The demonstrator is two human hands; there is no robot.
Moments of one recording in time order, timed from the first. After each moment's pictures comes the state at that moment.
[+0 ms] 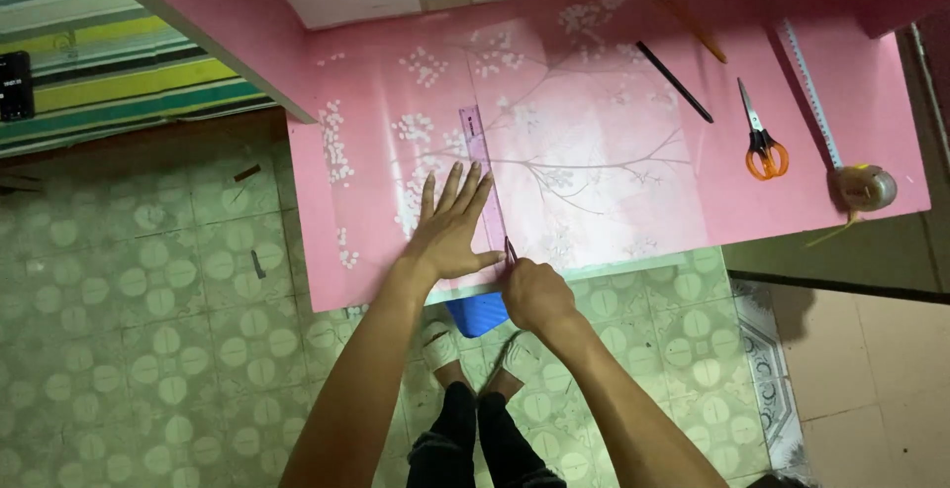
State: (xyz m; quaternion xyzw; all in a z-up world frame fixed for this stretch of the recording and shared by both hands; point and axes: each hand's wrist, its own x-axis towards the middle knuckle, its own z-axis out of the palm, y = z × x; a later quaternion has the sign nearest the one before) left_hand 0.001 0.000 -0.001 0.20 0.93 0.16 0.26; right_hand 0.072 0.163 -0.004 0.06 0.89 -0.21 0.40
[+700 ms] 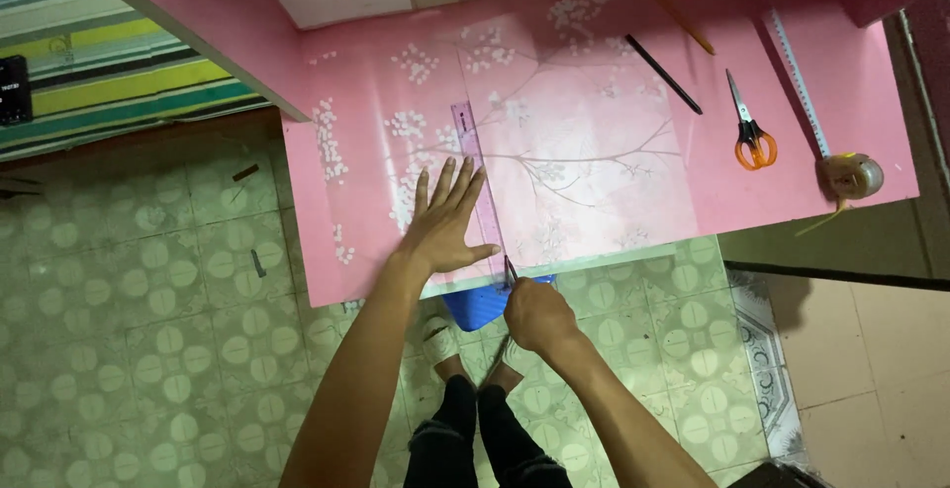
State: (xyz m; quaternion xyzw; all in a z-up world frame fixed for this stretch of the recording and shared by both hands) left_hand 0.000 0.000 0.001 0.20 0.93 0.15 0.27; right_hand 0.118 0.185 -0.043 0.01 0.89 -0.23 0.39
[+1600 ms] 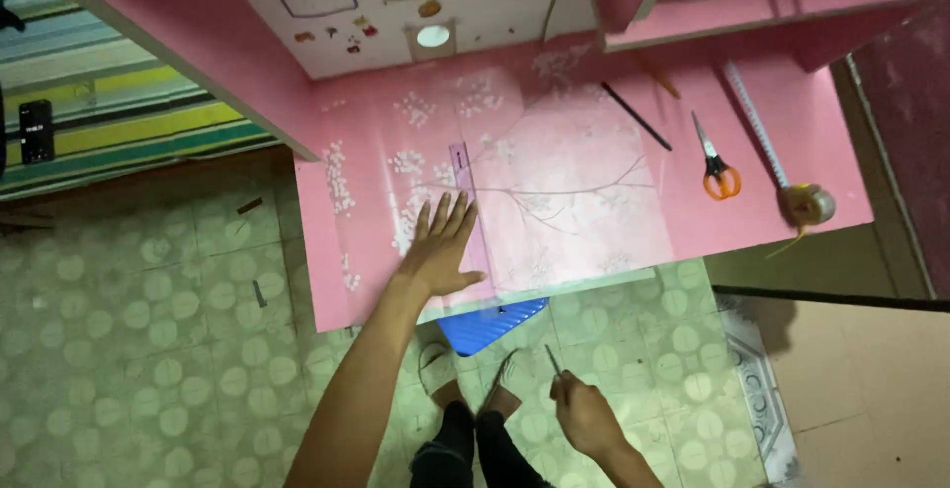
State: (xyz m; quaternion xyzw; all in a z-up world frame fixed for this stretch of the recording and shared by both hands) left_hand -0.005 -0.006 -0.021 0.26 0.93 0.10 0.25; right_hand 0.233 0.244 -0.024 0.18 0.84 -0.32 0.41
